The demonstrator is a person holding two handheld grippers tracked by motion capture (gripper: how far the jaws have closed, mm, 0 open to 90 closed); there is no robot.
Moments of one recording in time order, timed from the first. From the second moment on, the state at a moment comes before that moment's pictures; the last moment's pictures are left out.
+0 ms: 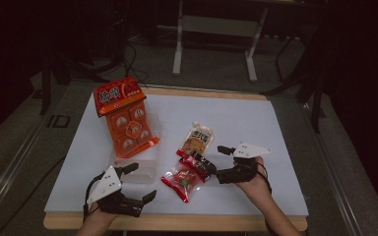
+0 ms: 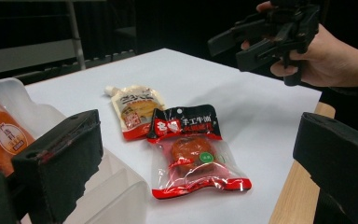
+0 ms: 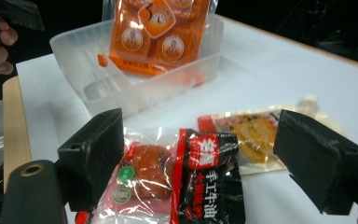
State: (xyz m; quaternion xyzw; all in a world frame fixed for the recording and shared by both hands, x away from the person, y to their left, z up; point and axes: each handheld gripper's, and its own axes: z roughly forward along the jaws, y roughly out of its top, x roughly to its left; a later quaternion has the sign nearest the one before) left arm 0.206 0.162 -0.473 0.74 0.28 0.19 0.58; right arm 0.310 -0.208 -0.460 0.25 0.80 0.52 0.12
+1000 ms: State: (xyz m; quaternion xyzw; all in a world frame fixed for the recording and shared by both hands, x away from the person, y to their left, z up) left arm 0.207 0.157 -0.483 0.75 0.27 0.19 0.57; right arm 0.342 -0.196 -0.506 0.29 0.83 0.47 0.07
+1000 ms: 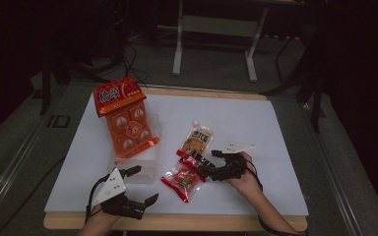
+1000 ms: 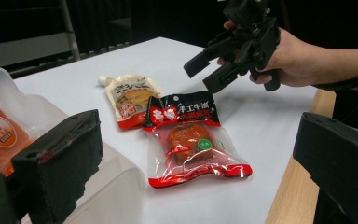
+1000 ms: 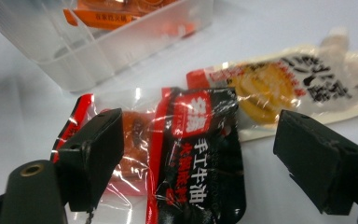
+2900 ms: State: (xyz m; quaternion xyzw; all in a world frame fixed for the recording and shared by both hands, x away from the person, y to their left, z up) left arm 0.211 0.156 -0.487 0.76 0.25 0.17 0.57; right arm 0.316 -0.178 -0.469 0.23 0.86 0.44 0.07
